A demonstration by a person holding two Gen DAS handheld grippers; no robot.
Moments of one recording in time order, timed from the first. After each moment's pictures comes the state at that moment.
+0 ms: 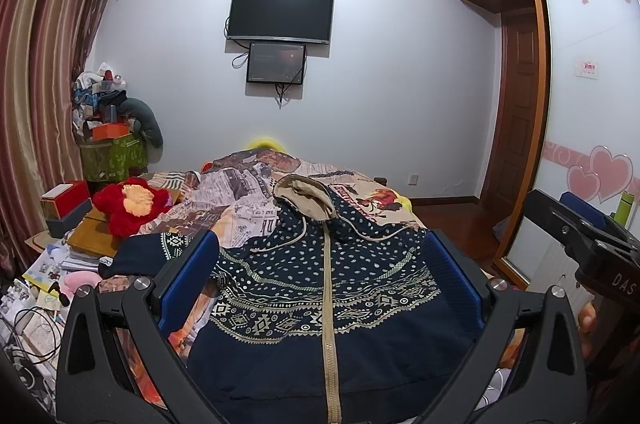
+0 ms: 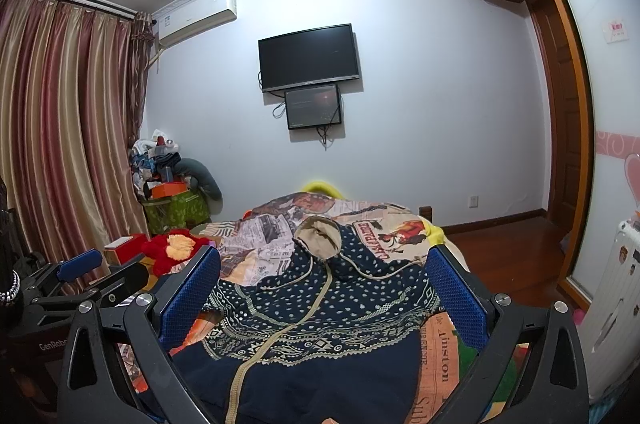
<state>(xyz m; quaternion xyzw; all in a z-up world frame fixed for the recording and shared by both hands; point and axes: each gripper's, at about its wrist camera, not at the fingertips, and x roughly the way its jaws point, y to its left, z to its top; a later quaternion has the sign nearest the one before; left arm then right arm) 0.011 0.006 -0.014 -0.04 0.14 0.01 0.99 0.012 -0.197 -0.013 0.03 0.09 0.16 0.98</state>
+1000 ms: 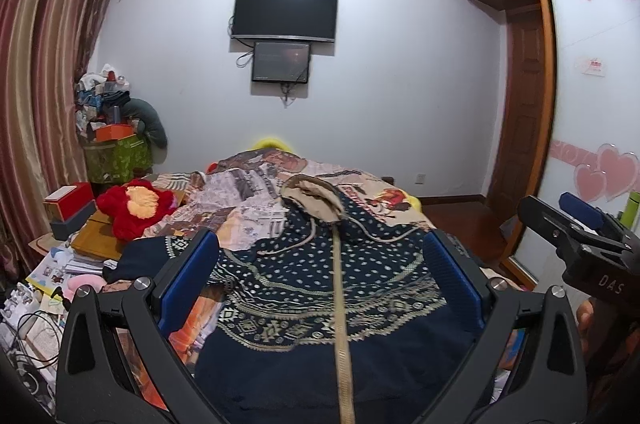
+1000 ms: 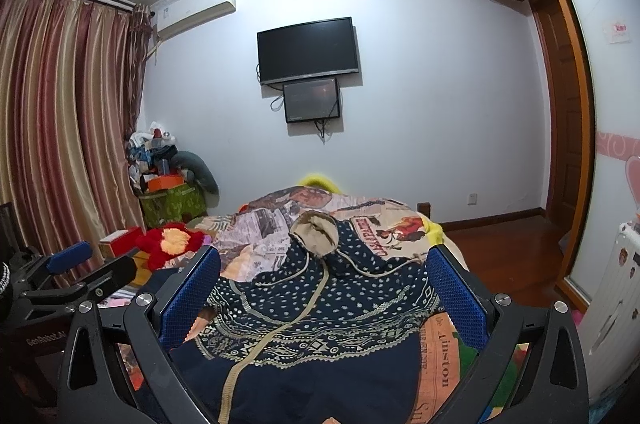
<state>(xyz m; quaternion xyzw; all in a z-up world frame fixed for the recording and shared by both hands) 0.029 0.014 -0.014 -0.04 0.14 0.03 0.99 0.037 -0.187 -0.019 0.02 0.11 0.15 0.98</state>
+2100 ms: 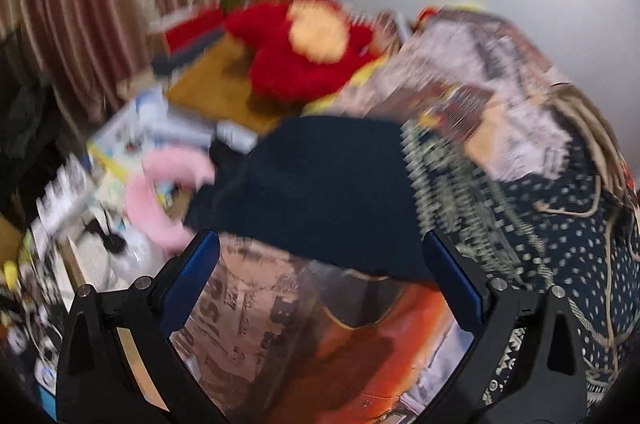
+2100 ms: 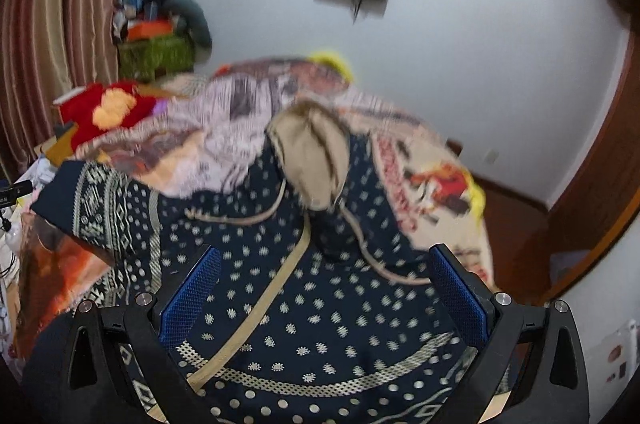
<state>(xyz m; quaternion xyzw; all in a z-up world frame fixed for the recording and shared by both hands) 0.231 0.351 -0.209 -0.19 0.42 0.28 0.84 0.351 -0.056 -0.120 -0.16 0.33 0.16 0.92</state>
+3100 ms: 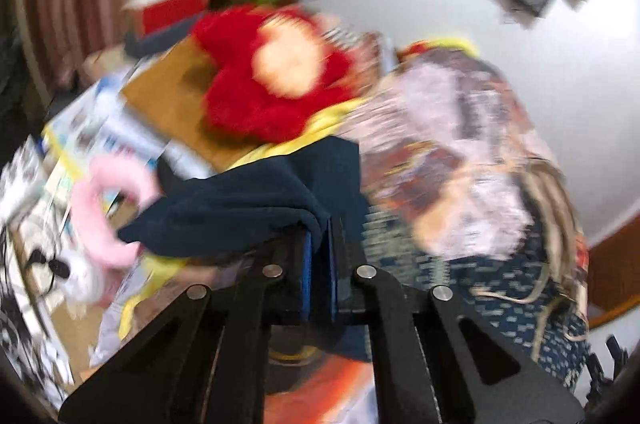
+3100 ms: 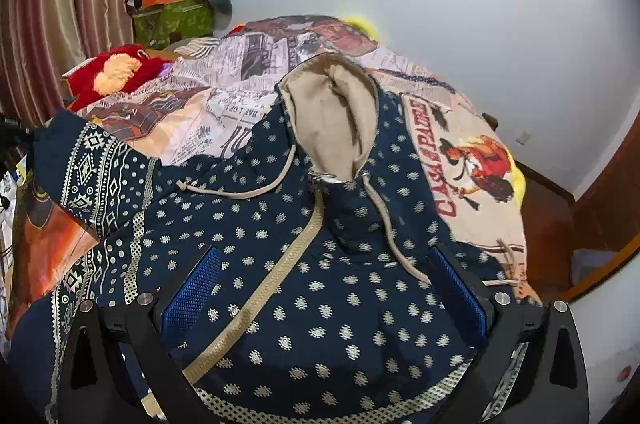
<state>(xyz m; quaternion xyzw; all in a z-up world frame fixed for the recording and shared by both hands) 0.297 0.371 -0.147 -0.27 0.36 0.23 0.86 0.389 -0.057 -0.153 -0.17 0.36 0.20 0.89</state>
